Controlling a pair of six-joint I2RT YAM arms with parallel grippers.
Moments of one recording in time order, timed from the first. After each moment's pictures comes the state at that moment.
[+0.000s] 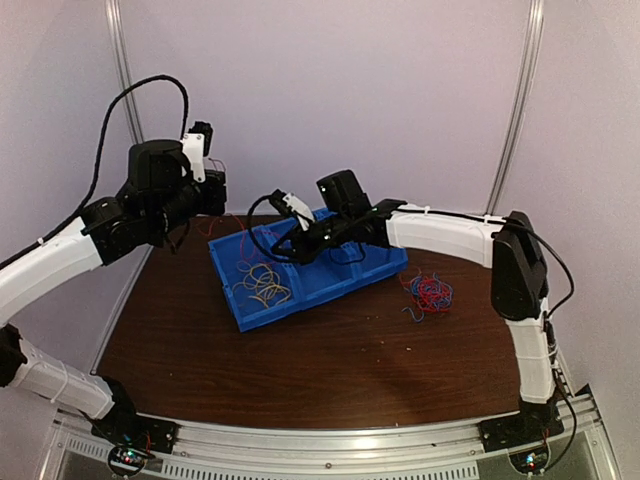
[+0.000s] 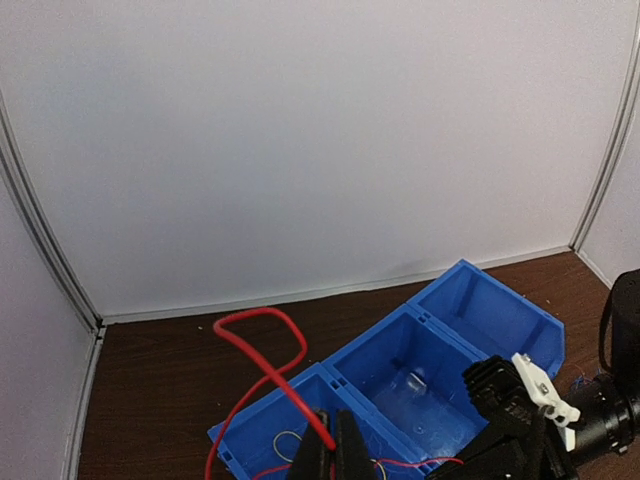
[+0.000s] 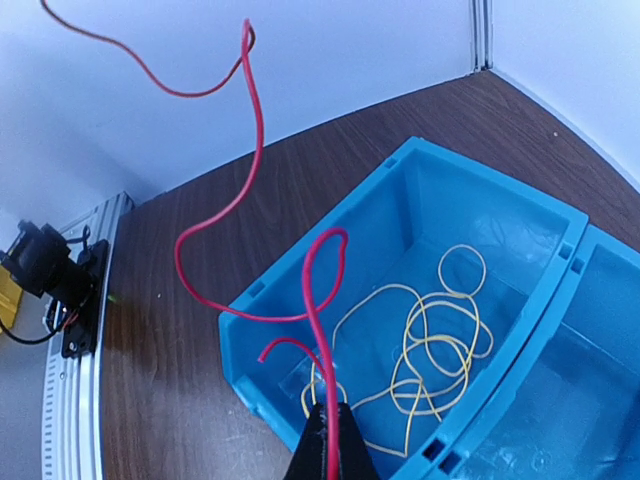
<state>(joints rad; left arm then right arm) -0.75 1.24 1.25 -0.23 -0.51 -0.14 0.81 2.15 1.87 -0.25 -0.53 -0.02</state>
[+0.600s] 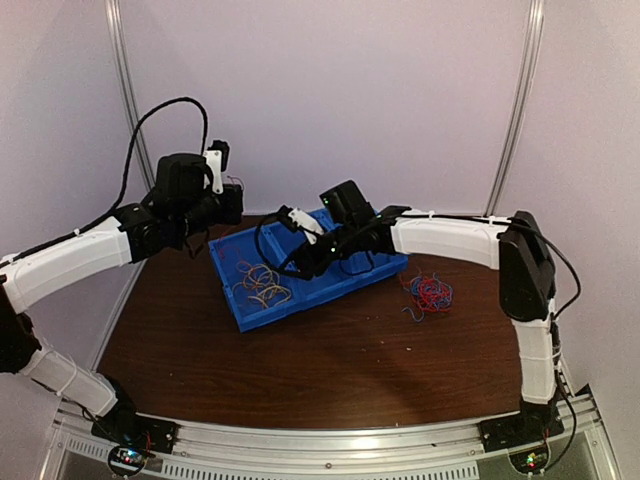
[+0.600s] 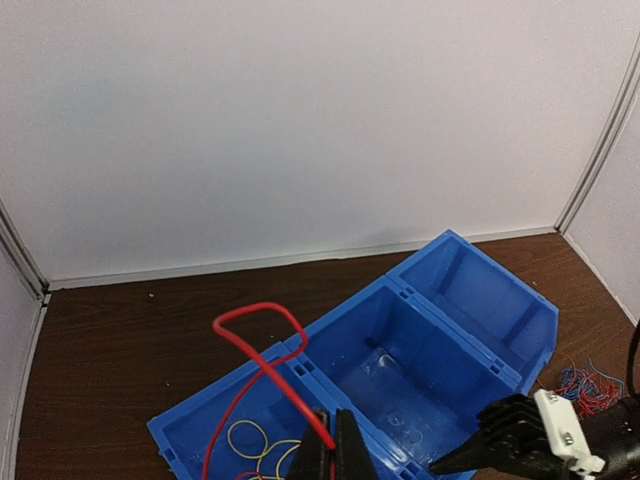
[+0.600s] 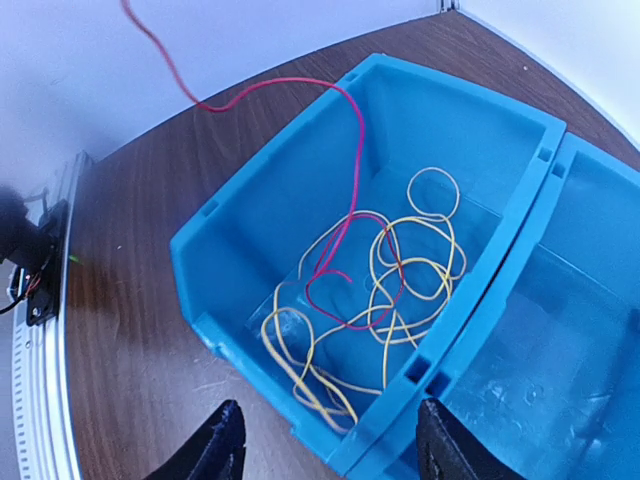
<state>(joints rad) -0.67 1.37 1.19 -0.12 -0.35 -0.24 0.82 2.17 1.83 -0.31 -0.42 -0.05</state>
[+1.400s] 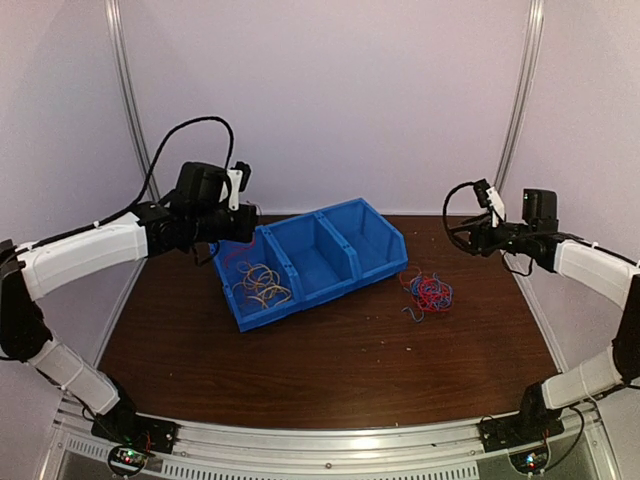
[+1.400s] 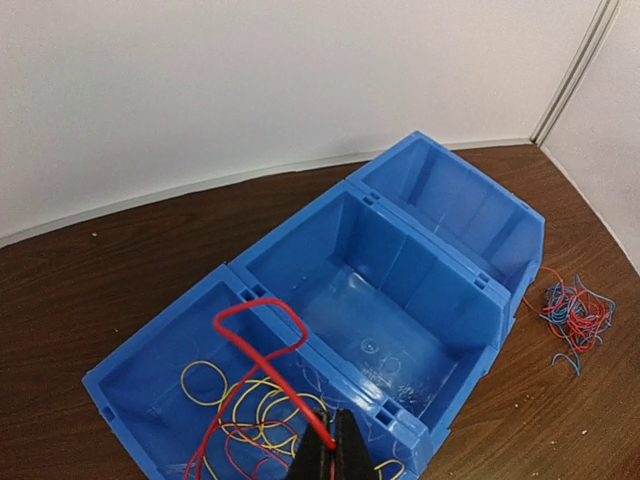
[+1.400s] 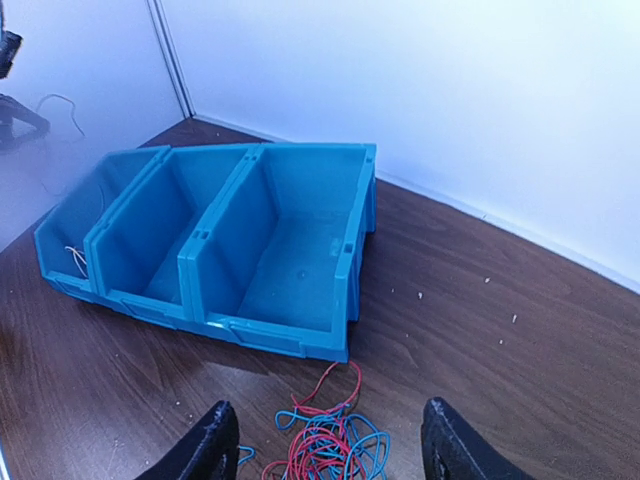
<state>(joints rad) -0.66 1.45 1.22 -0.27 -0.19 -0.26 0.02 1.32 0.88 -0.03 -0.68 -0.17</state>
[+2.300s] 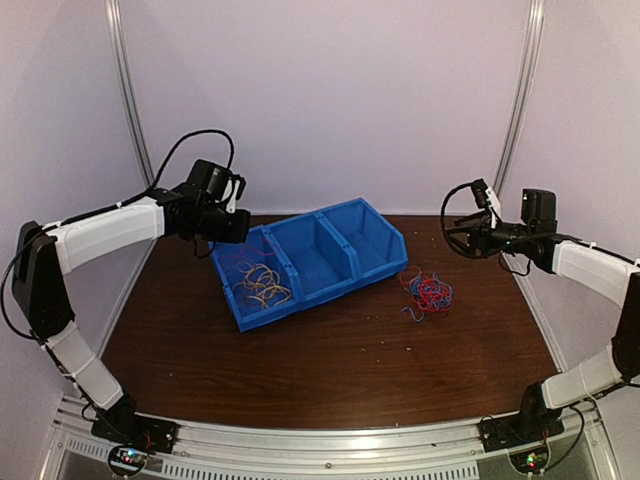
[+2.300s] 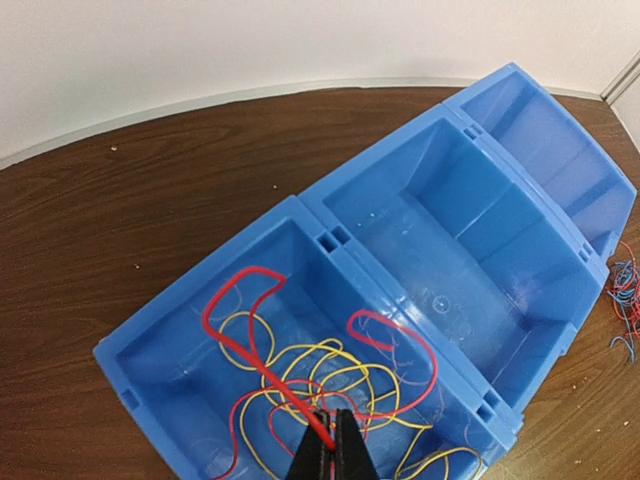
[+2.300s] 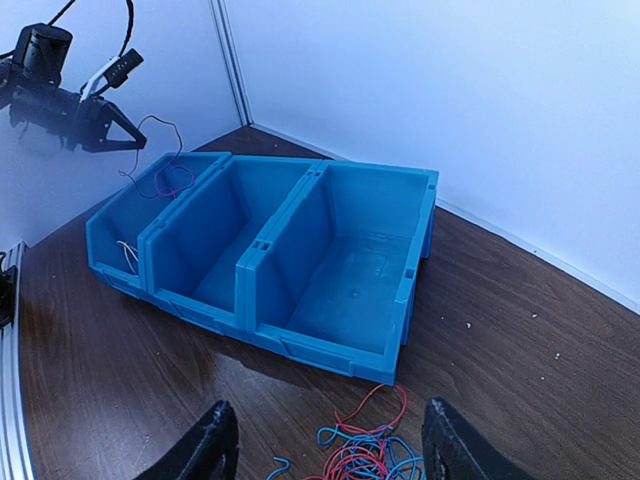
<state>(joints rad) -0.53 1.66 1.37 -0.45 -0.10 -0.28 0.01 1.31 0.87 0.03 -0.83 -0.19</state>
